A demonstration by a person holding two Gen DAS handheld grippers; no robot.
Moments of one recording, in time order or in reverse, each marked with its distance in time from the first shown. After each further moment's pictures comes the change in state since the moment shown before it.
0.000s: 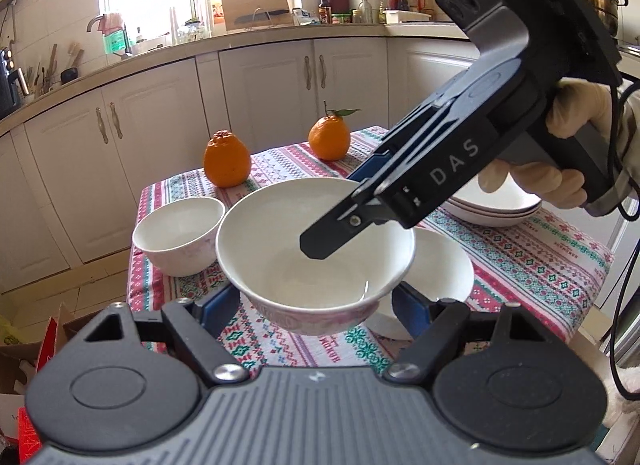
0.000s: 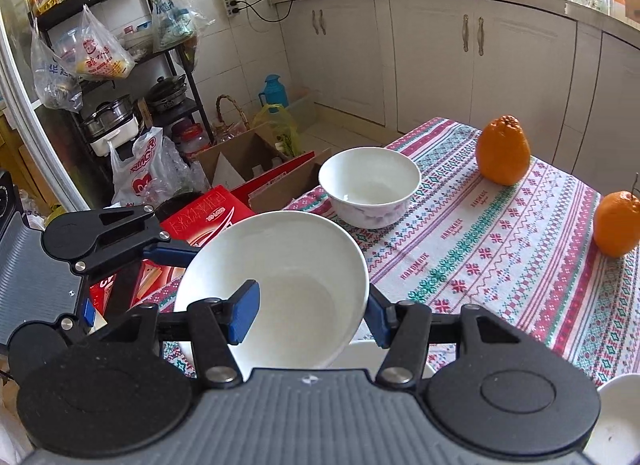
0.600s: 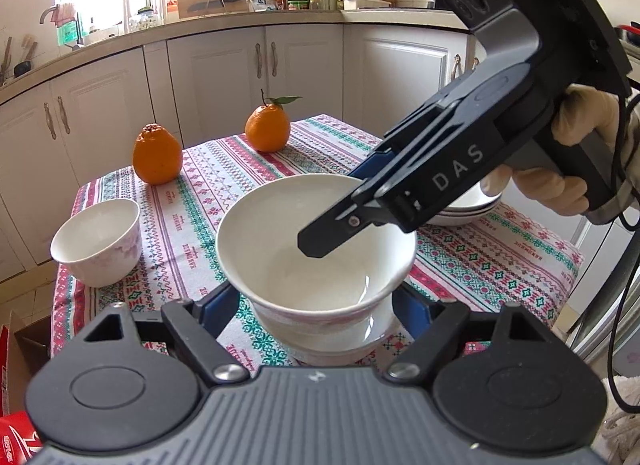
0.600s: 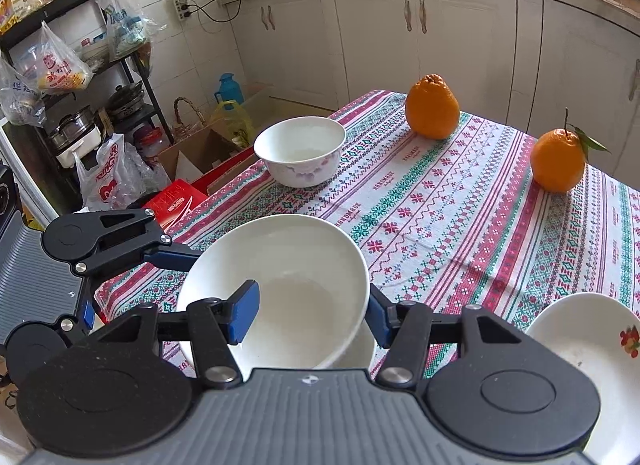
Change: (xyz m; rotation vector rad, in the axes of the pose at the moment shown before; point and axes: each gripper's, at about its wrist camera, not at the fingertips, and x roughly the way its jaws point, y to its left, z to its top) left arm 0.036 -0.036 0.007 0.014 0.040 -0.128; right arm -0.024 -0.034 -0.044 0.100 0.017 -0.090
